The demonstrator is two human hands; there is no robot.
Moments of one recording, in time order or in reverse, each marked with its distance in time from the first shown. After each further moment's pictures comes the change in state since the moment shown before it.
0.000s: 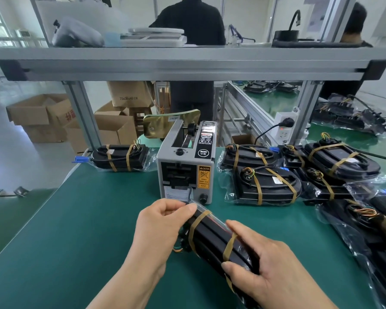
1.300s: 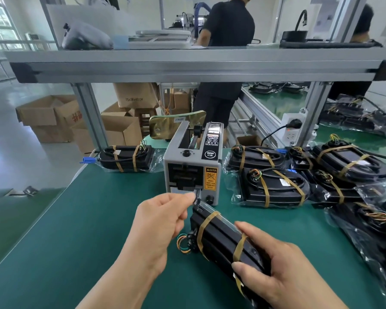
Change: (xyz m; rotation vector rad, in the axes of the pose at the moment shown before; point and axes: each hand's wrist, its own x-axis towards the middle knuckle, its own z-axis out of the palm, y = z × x) left_hand 0.001 0.020 -0.013 -0.119 -0.127 -0.004; right_hand 0.002 0.007 -0.002 0.090 0.050 0.015
